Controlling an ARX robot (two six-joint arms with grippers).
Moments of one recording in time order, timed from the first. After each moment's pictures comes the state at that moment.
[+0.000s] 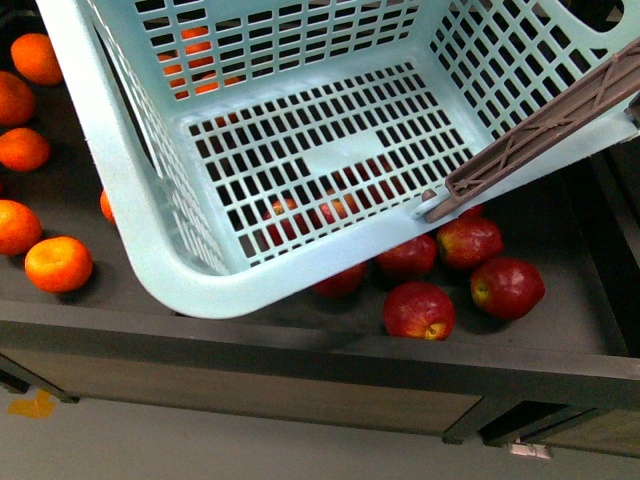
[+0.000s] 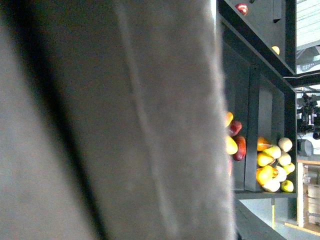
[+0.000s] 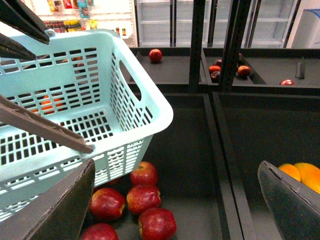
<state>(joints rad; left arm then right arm) -0.72 1.90 1.66 -0.40 0.02 -0.95 0.00 0.00 0.02 0.00 0.00 0.00</state>
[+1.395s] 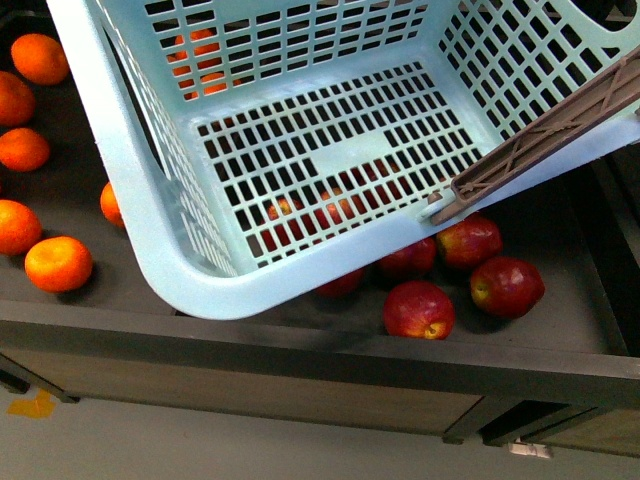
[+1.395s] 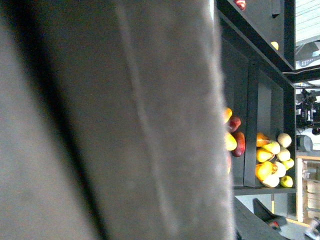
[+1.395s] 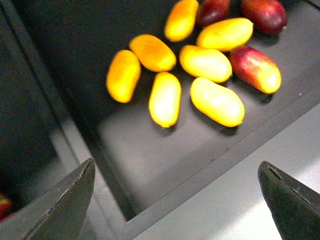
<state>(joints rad) -0.72 1.90 1.66 -0.40 0.02 -0.95 -0.84 1.69 0.72 0.31 -0.19 -0.01</state>
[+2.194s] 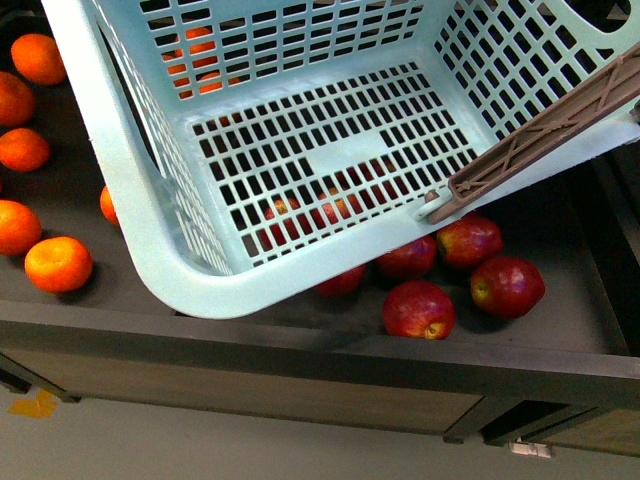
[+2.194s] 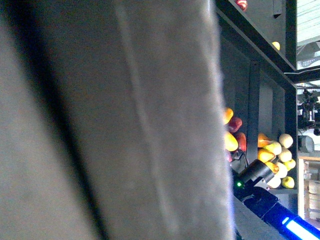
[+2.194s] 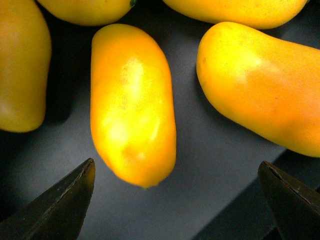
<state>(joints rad) -0.72 1.90 1.66 -0.40 0.02 -0.95 -0.69 2.60 1.58 0.08 0.03 0.25</state>
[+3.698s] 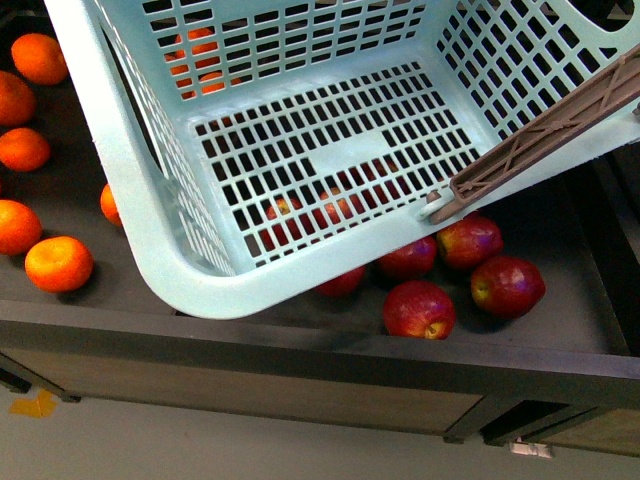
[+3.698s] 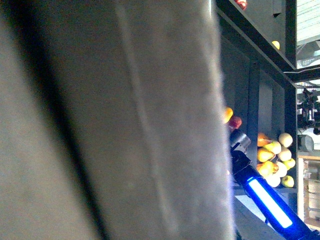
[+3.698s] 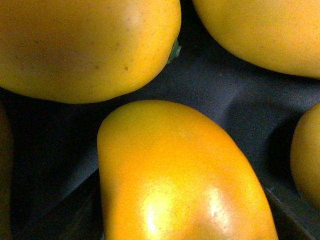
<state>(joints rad) -0.72 1.90 1.66 -0.40 0.02 -0.95 -0.61 3.02 2.27 -0.23 0.16 0.34</state>
